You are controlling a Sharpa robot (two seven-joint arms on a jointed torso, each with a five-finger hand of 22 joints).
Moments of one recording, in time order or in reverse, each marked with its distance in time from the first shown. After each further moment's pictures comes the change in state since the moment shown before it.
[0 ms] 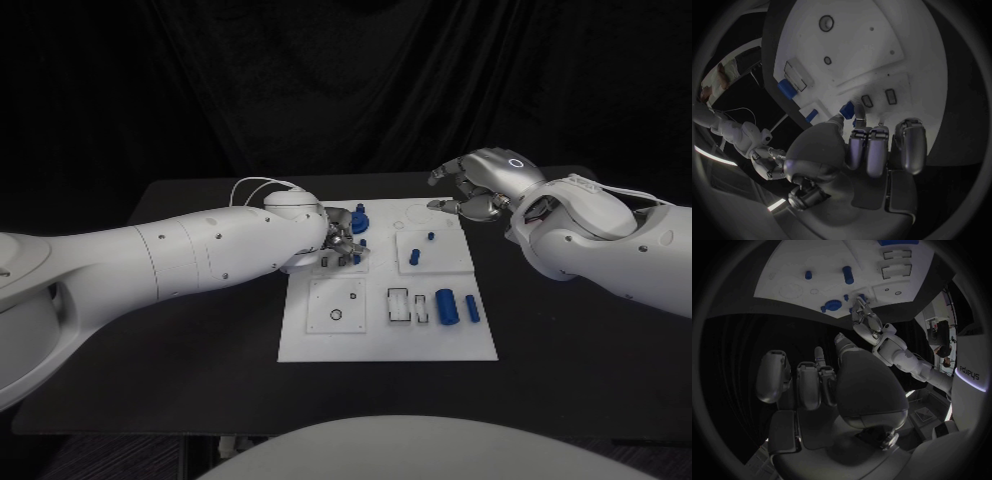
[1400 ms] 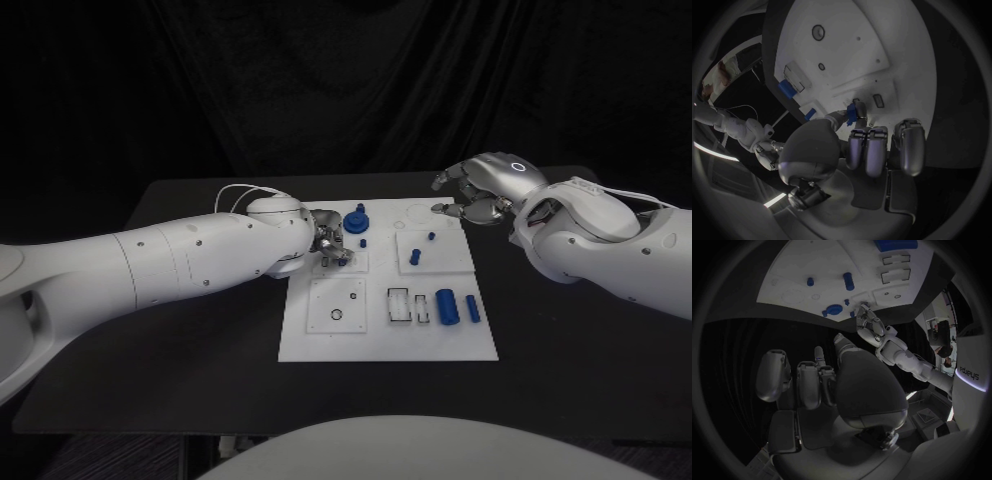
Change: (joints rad) left arm -0.013 -0.078 0.000 0.052 0.000 -0.060 0.033; left_hand 0.012 -0.129 0.359 -0.143 0.216 0.115 -0.018 -0.159 0.059 -0.003 -0.018 0.000 0.000 0.000 -0.022 0.000 0.000 0.000 0.022 -0.021 -0.008 0.000; right arm -0.008 -0.011 0.000 -0.002 0.000 0.021 -0.004; right_hand 0.005 0.005 -0.001 -0.007 0.016 0.011 0.004 0.000 -0.004 0.000 0.000 -0.005 0.000 0.000 0.000 -0.012 0.000 0.000 0.000 0.000 -0.018 0.000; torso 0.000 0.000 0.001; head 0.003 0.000
